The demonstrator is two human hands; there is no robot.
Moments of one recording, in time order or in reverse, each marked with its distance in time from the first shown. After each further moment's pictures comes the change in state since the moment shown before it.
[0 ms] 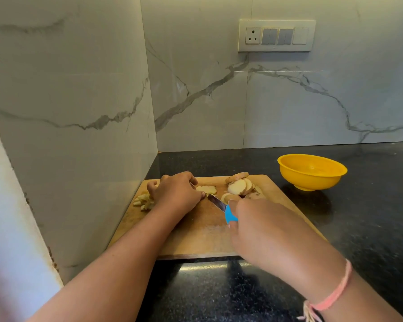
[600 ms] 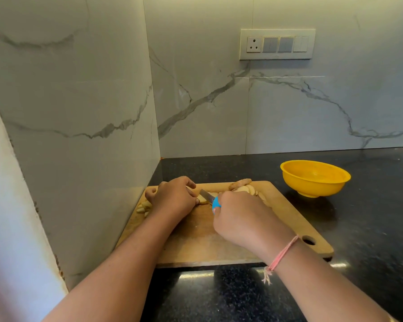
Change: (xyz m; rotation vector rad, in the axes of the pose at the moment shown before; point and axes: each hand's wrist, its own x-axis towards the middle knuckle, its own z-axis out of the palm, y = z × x) left_hand 0.008 -0.010 -0.004 -0.081 -0.013 -0.039; right_hand 0.036 -0.014 0.002 0.153 0.126 -0.011
